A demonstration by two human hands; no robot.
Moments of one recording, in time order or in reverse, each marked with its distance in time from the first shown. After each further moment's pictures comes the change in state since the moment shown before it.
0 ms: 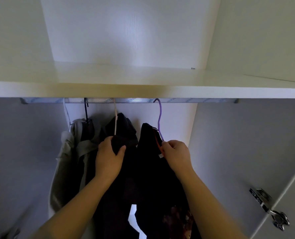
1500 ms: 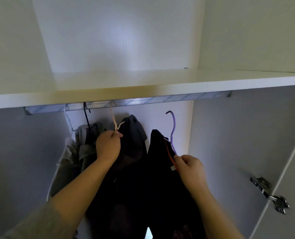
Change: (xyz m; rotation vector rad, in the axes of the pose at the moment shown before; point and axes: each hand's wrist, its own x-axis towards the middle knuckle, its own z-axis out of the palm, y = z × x) left_hand 0.034 0.033 -0.015 -0.139 0.013 -0.119; right_hand -0.057 0.042 -0.023 0.064 0.088 0.028
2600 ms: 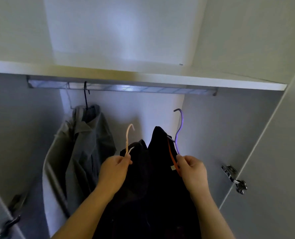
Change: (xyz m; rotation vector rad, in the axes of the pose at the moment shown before) left_hand -0.162 -0.011 -0.019 -0.144 -0.269 -0.215; right_hand -0.080 0.010 -0.050 -0.009 0.116 -0.004
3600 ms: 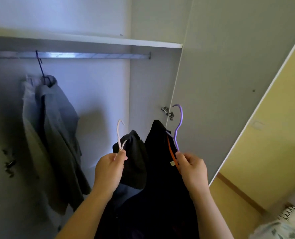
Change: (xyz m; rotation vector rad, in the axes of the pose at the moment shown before) left_hand -0.272 -0.017 -0.030 -0.107 -0.309 -0.044; right_hand -0.318 0.033 -0.141 0.029 0.283 0.165
